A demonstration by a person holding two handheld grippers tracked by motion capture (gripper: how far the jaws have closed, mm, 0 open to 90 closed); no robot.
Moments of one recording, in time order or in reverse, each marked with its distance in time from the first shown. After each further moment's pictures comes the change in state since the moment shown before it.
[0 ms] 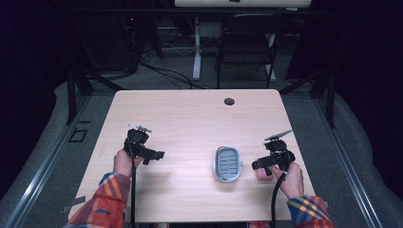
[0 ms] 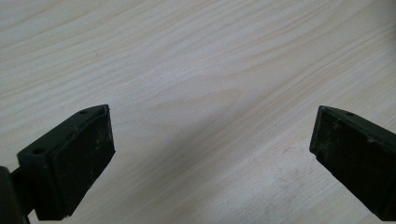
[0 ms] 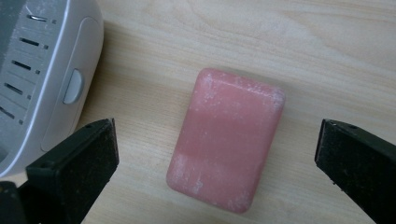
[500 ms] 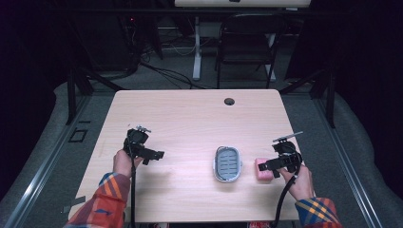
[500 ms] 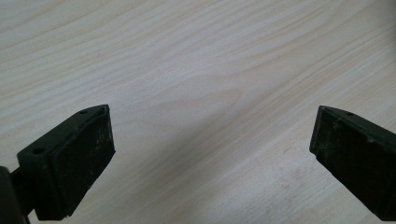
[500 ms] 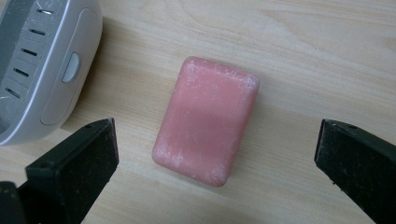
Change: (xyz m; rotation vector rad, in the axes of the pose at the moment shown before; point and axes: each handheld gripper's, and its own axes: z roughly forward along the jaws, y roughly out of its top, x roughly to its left) left arm 0.000 0.000 -0.001 -0.001 0.004 0.005; right arm -0.015 -0.013 -0.017 -0.046 0.020 -0.020
